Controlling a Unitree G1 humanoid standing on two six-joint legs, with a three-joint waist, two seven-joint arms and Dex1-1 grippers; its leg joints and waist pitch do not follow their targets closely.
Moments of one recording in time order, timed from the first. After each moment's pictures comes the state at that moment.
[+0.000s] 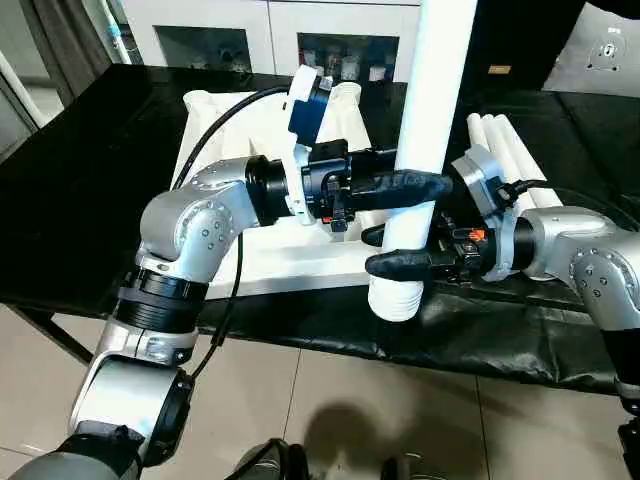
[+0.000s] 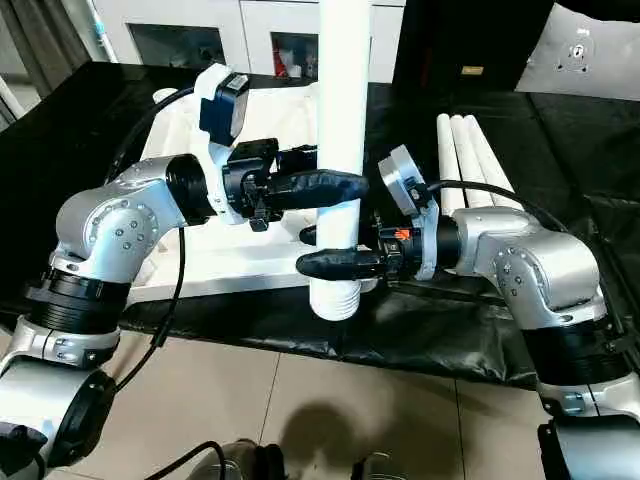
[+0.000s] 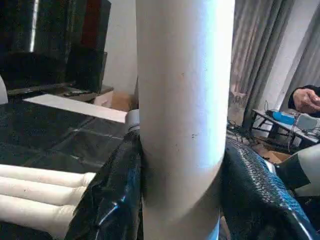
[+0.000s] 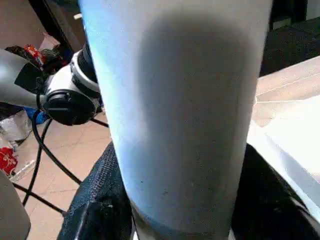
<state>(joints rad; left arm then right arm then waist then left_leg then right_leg) -0.82 0.22 -0.09 0.14 -0.69 0.65 -1.13 -0.60 -0.60 0.12 -0.01 0.67 0.77 1.27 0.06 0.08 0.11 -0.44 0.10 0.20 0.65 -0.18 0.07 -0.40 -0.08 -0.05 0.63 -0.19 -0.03</state>
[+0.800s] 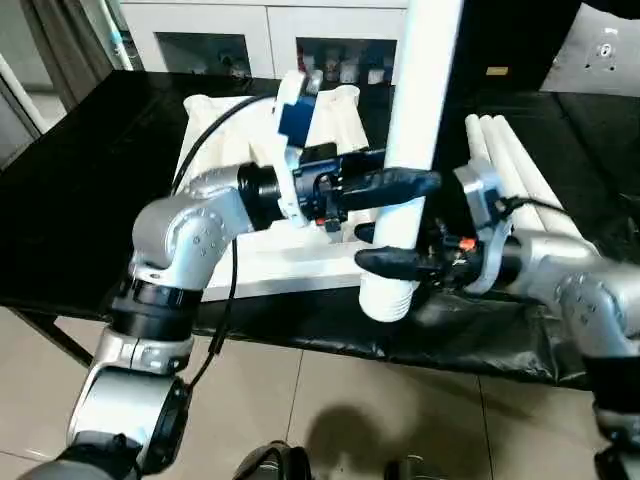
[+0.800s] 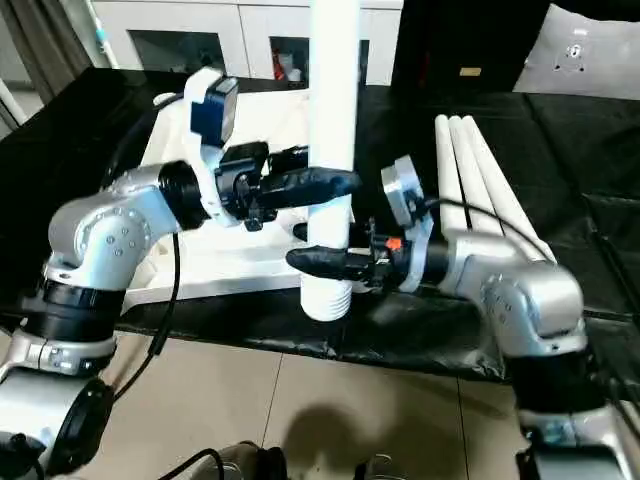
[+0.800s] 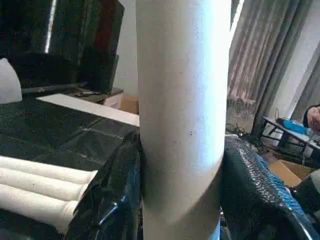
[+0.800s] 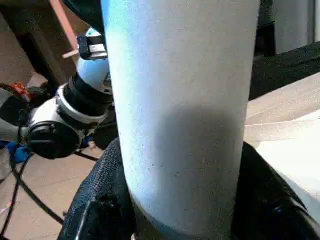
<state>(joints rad) -0.75 0.21 -0.06 0.08 -0.70 0.67 -1.07 -0.46 -0.48 0.05 -0.08 0.69 0.71 1.13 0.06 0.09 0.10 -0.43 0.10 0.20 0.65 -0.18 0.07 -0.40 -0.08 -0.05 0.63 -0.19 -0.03</state>
